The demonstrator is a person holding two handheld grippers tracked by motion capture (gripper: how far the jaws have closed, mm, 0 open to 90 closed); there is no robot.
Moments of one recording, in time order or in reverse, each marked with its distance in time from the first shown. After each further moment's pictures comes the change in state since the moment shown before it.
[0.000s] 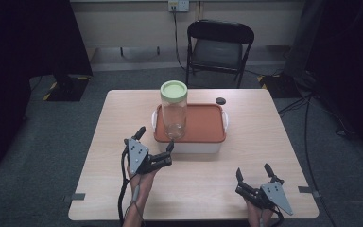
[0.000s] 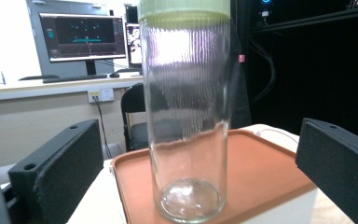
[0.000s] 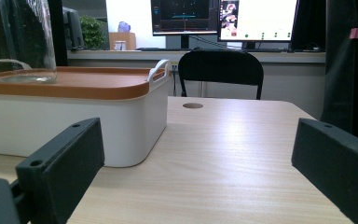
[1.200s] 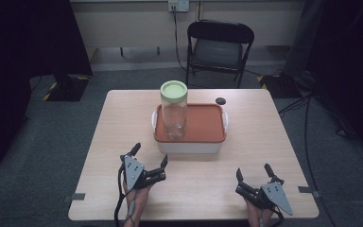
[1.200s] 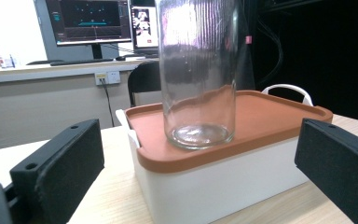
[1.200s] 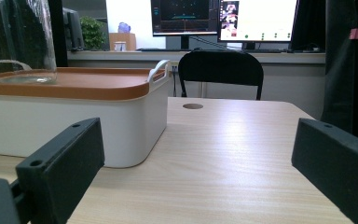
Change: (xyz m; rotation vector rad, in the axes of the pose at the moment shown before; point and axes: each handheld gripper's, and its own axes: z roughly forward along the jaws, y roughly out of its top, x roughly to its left) left arm 0.004 -0.051 -0.028 0.049 0.033 0.018; right arm 0.000 0.000 0.000 -0.002 0.000 0.000
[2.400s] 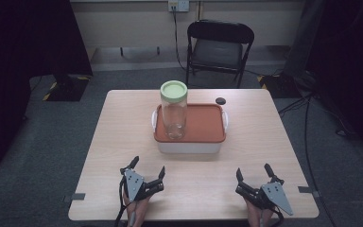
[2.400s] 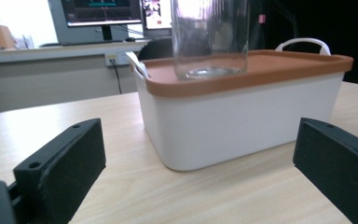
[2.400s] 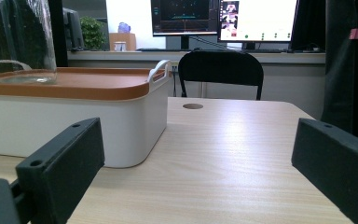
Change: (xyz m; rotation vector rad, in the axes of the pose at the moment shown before) left arm -0.004 -0.048 -0.014 0.042 0.037 -0.008; right arm 0.000 0.000 0.000 0.000 0.000 0.000
